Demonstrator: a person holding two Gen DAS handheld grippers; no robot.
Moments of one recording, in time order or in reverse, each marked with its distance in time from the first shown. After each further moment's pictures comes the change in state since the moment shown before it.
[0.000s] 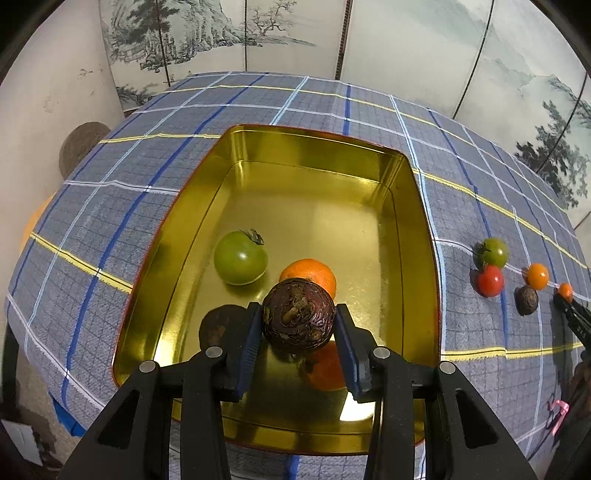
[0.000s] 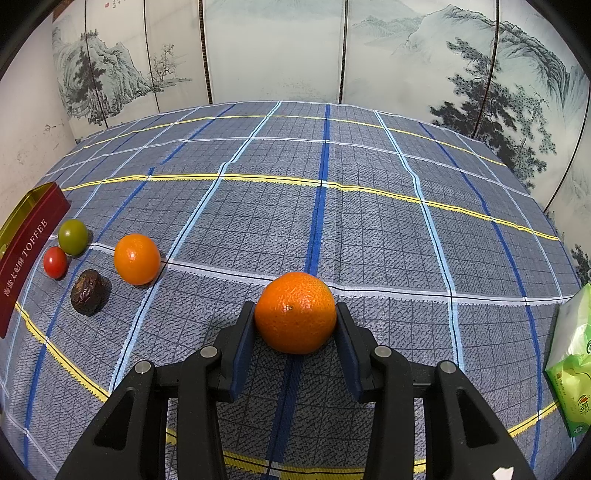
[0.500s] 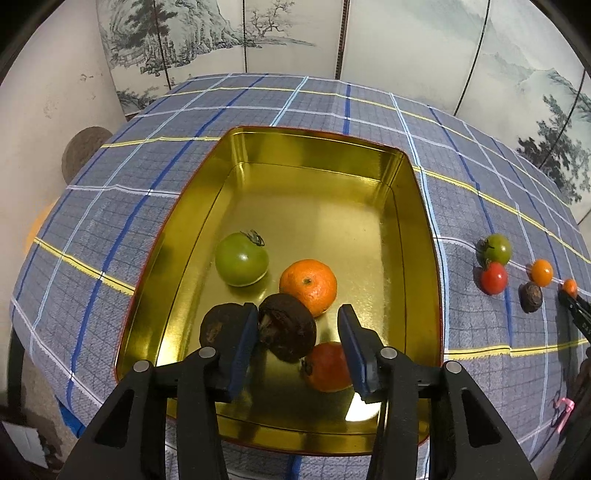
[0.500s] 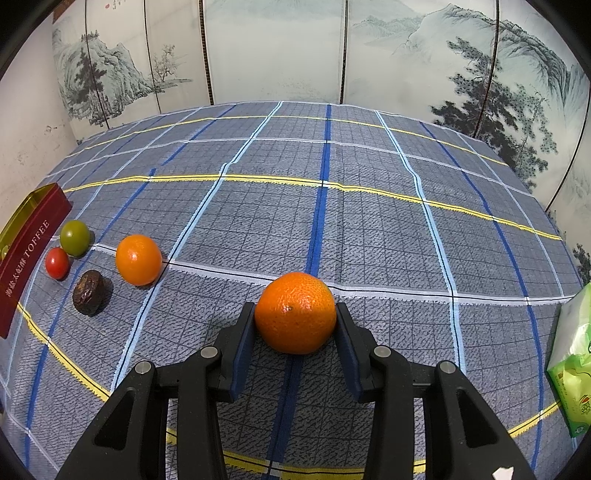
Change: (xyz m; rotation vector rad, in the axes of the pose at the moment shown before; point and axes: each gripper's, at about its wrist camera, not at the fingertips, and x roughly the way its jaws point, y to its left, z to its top) left arm 0.001 -0.002 -0.001 0.015 -0.005 0.019; right arm 0.001 -0.001 0.000 0.002 -0.001 0.006
